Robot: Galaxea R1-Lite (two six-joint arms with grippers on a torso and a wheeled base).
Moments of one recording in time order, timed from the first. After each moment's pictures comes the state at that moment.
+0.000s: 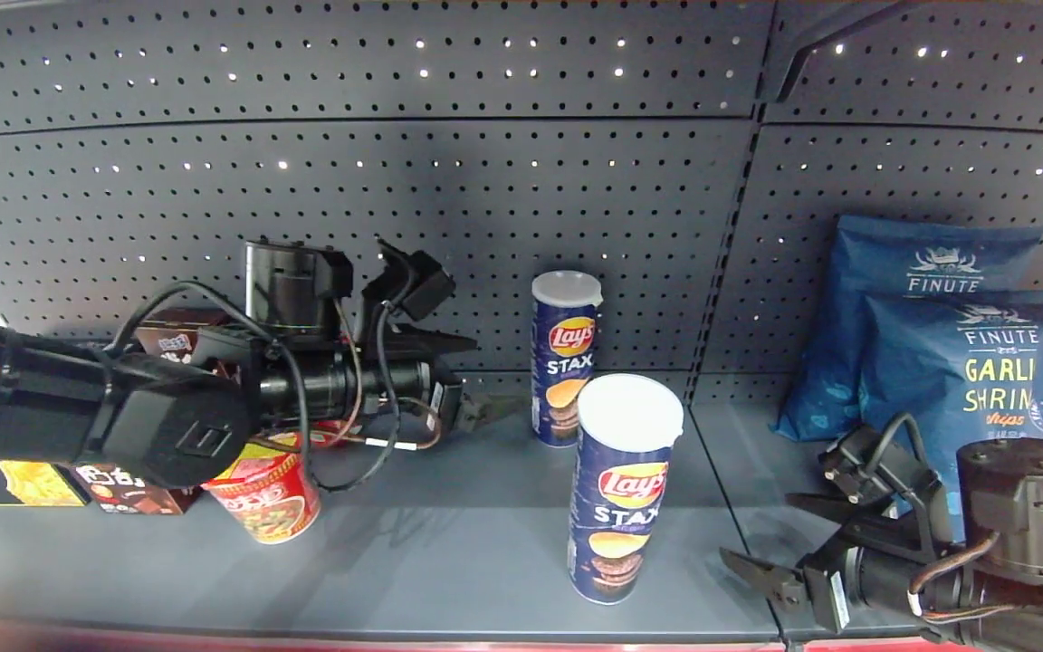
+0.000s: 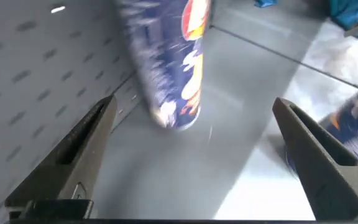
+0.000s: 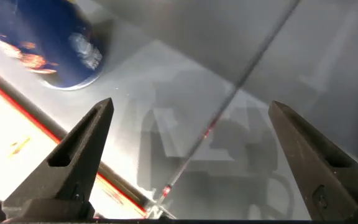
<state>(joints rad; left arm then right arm) -0.37 1.85 -1.02 -0.46 -0.49 0.22 0.49 1.55 -0.31 -0.78 0.06 -0.09</state>
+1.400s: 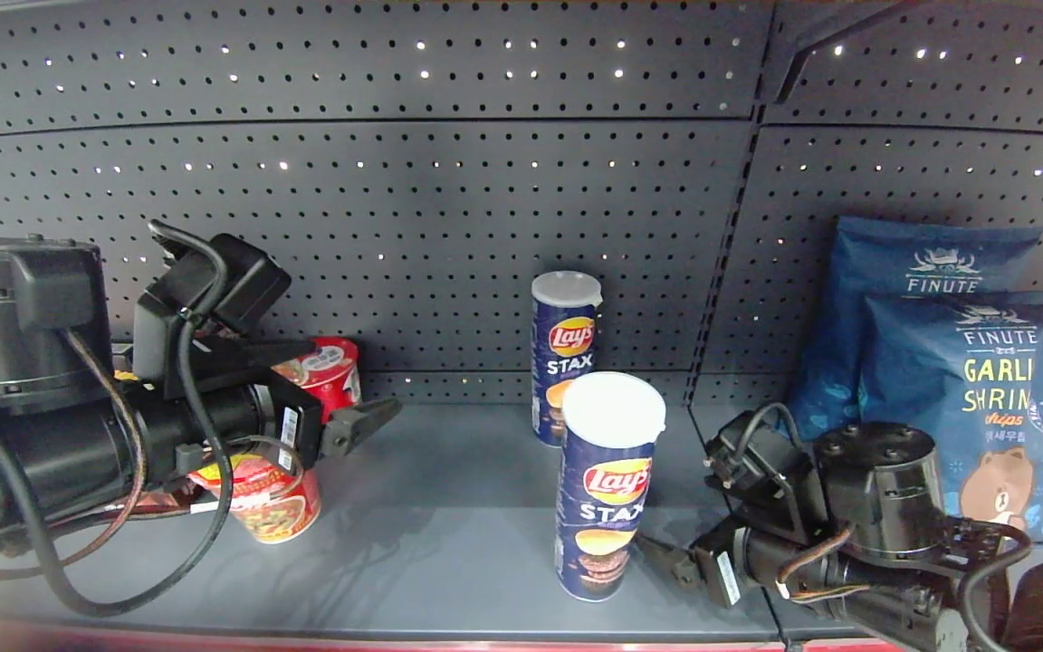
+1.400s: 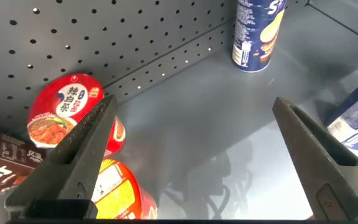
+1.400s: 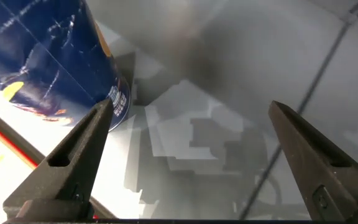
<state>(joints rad) -0.35 1.43 -0.74 -0.37 -0.08 0.18 0.69 1.73 -0.50 -0.80 -0.10 -0.05</state>
